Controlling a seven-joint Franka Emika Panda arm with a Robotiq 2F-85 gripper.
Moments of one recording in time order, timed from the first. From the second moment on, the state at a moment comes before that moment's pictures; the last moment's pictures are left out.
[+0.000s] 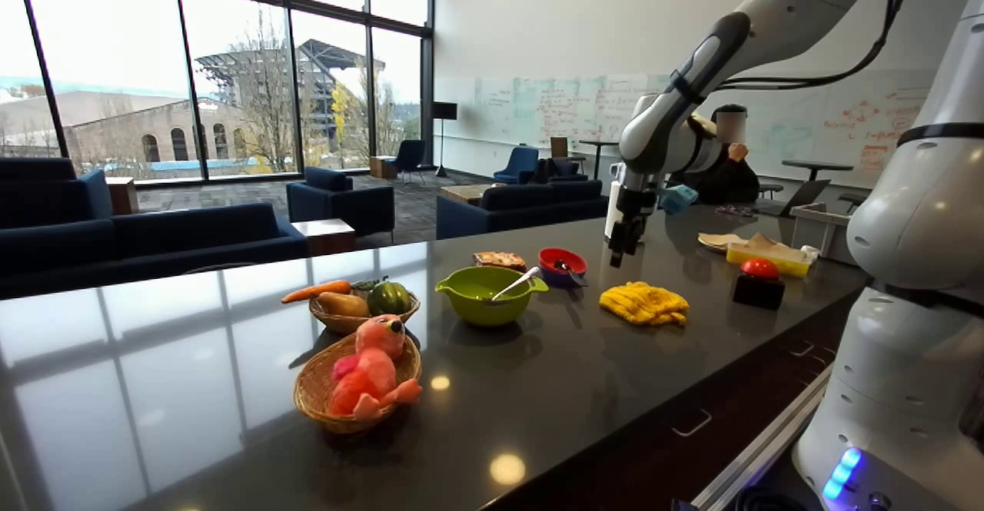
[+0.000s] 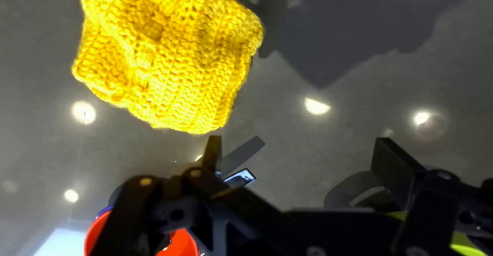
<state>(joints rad) -0.14 -0.08 -0.09 -2.59 -0.01 2.63 -0.53</state>
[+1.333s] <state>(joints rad) -0.07 -0.38 0.02 -2.72 -0.16 2.44 0.19</state>
